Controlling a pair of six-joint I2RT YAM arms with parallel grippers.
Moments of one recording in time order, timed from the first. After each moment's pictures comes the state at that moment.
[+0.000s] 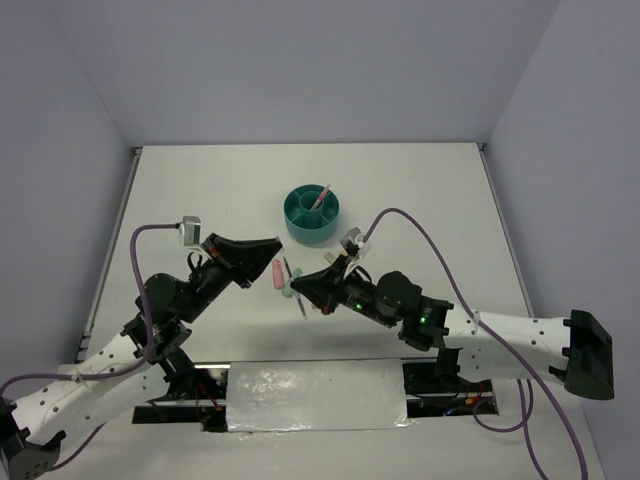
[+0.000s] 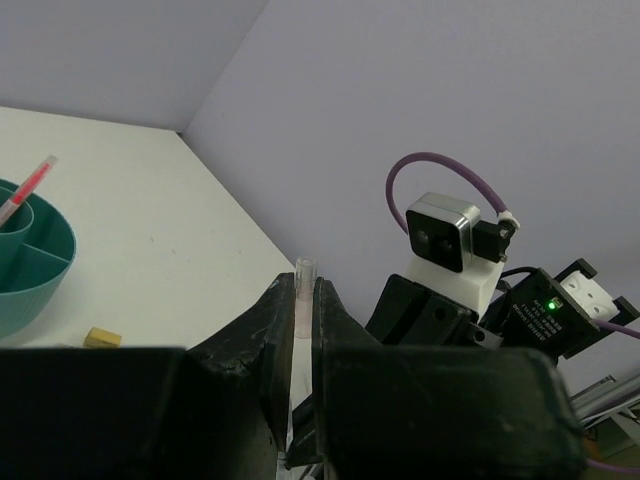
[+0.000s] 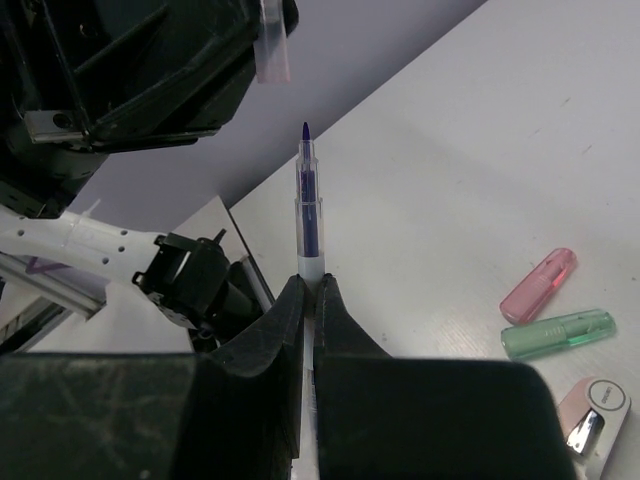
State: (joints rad) left arm -0.80 0.57 0.49 0.38 -0.04 -0.71; right arm 1.20 0.96 0.56 0.44 0.16 0.49
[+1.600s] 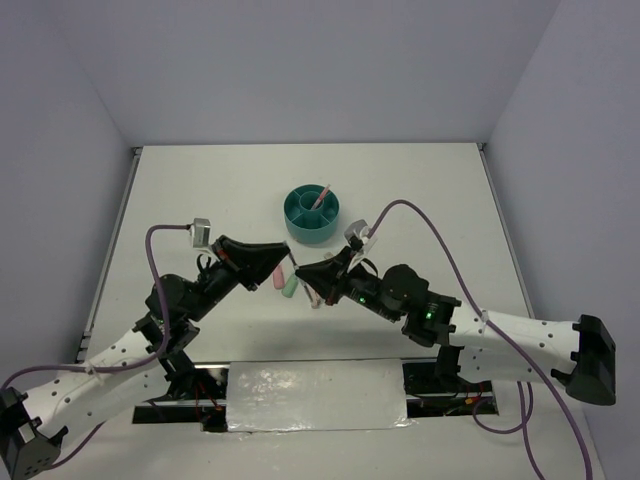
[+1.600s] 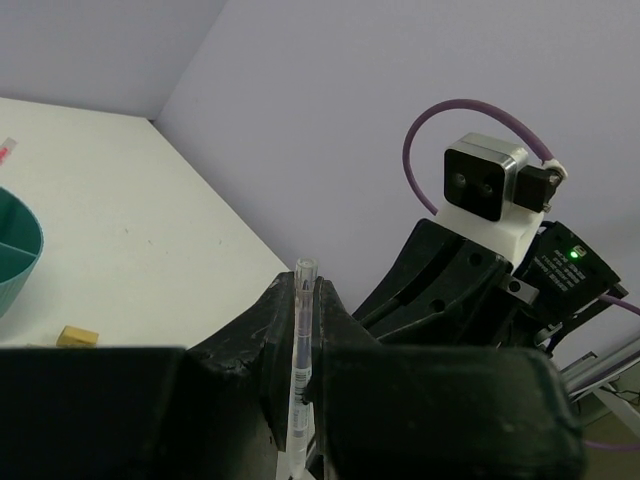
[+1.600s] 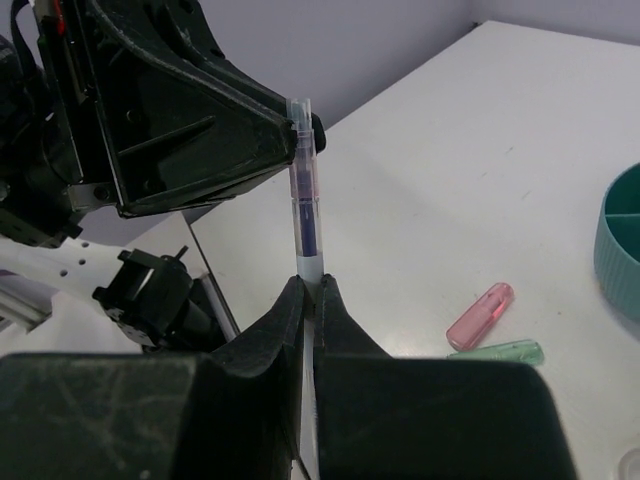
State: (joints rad) left arm -0.79 0.63 0.42 0.52 0.04 -0.74; right arm 1.18 0.93 0.62 0.38 0.20 0.36
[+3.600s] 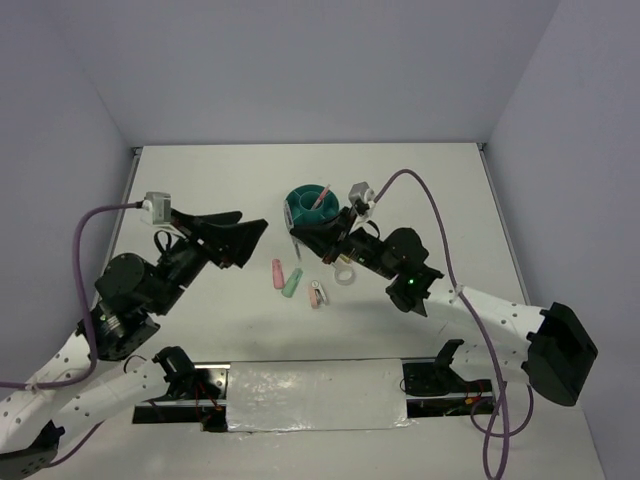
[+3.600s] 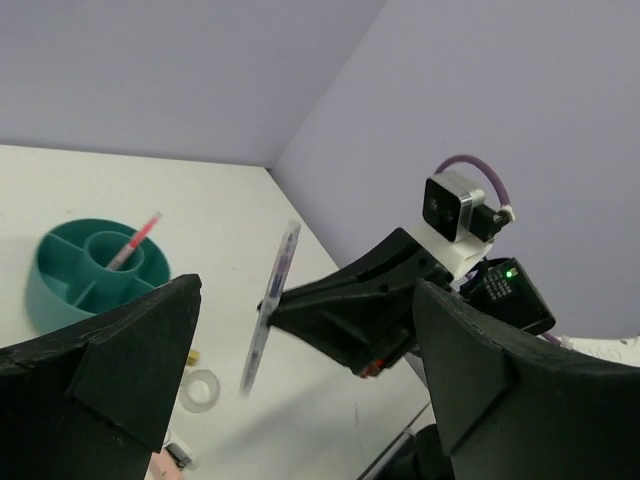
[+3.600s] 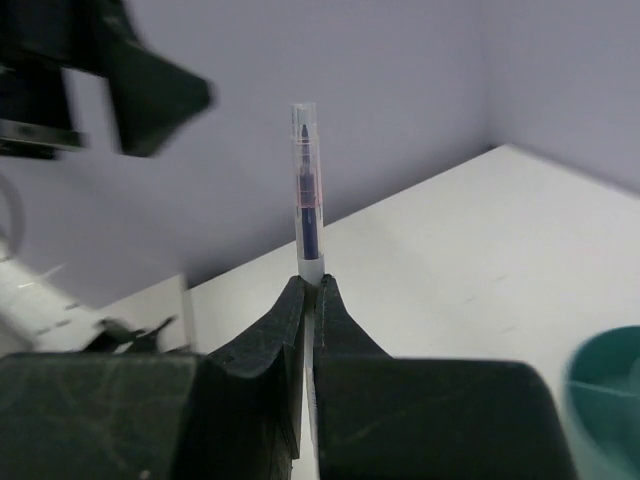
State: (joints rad) left arm -0.83 0.60 0.87 -0.05 -0.22 -0.59; right arm 0.86 1.14 0.69 0.74 -0.26 0.36
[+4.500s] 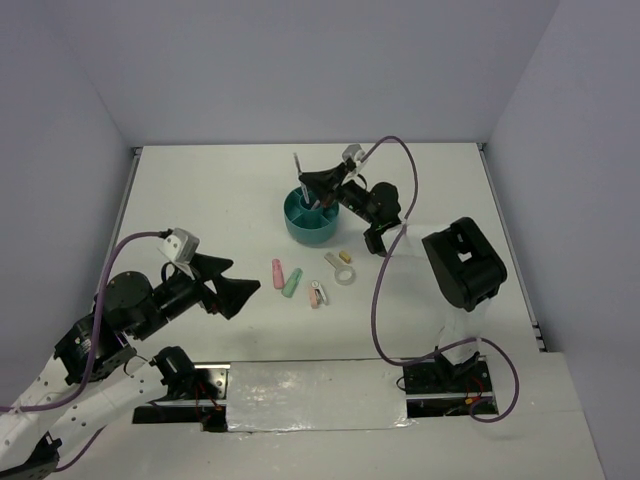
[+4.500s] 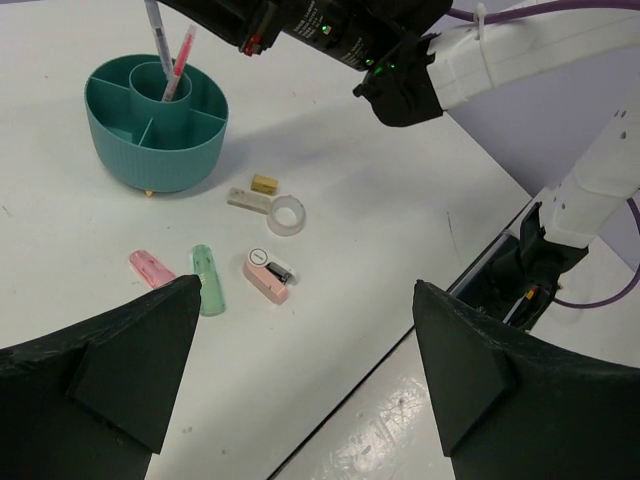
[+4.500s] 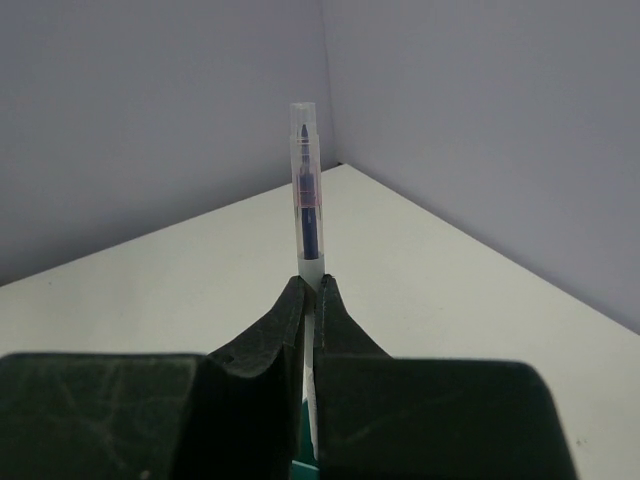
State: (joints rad) left arm -0.83 0.42 0.85 -0.55 -0.06 -0.37; right arm 0.49 1.85 0.95 1.25 -0.47 0.25
